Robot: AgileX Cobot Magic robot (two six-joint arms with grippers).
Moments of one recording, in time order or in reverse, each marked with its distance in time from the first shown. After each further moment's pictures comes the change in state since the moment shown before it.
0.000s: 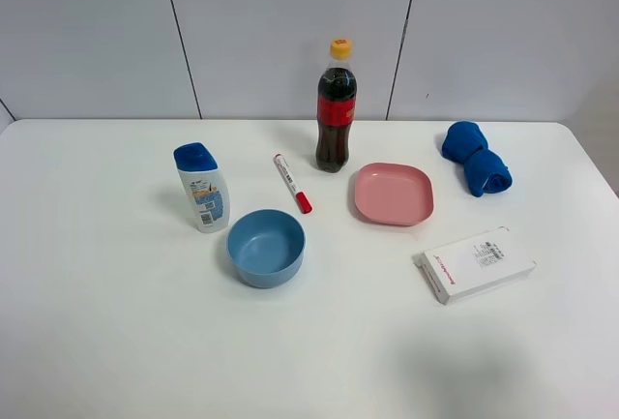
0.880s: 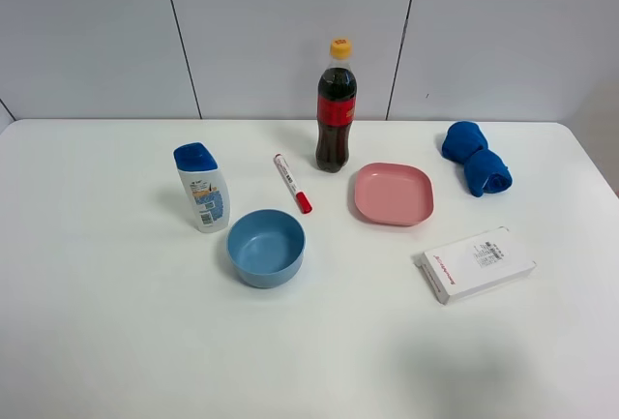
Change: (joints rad) left arm 0.000 0.000 0.000 0.000 0.000 0.000; right arm 0.000 0.000 0.000 0.000 0.000 0.000
